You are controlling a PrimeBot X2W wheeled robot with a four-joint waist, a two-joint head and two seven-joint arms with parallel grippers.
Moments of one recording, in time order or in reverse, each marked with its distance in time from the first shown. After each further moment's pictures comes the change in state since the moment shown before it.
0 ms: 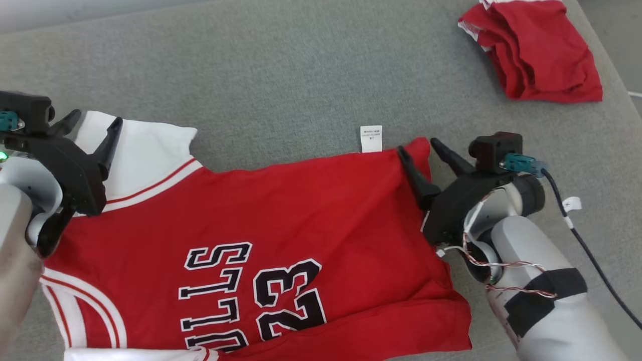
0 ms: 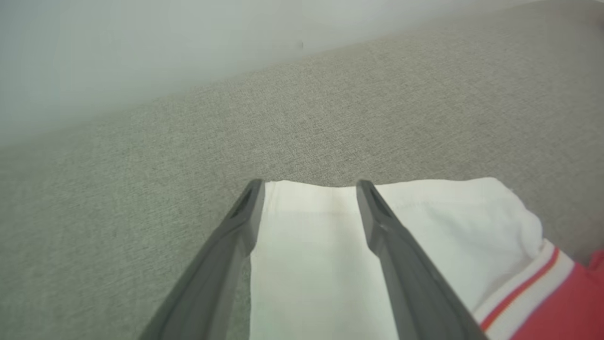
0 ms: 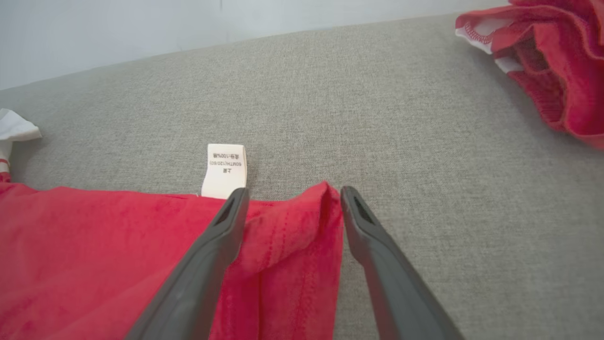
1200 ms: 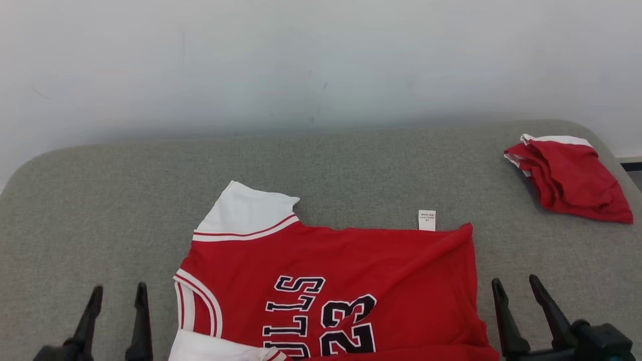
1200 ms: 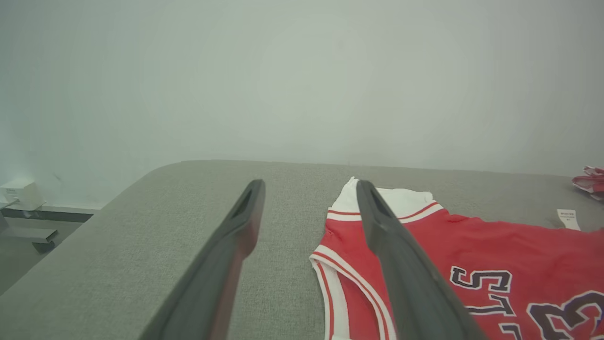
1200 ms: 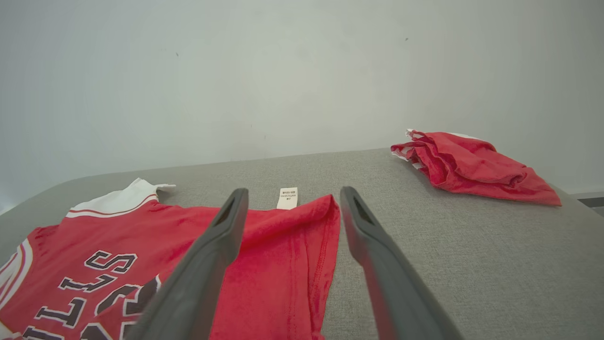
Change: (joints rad) left arm 1.009 -0.466 0.823 -0.669 0.602 0.002 -0.277; right arm 0.750 -0.021 -0.295 -0.446 -0.171 0.000 -0.330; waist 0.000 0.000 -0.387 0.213
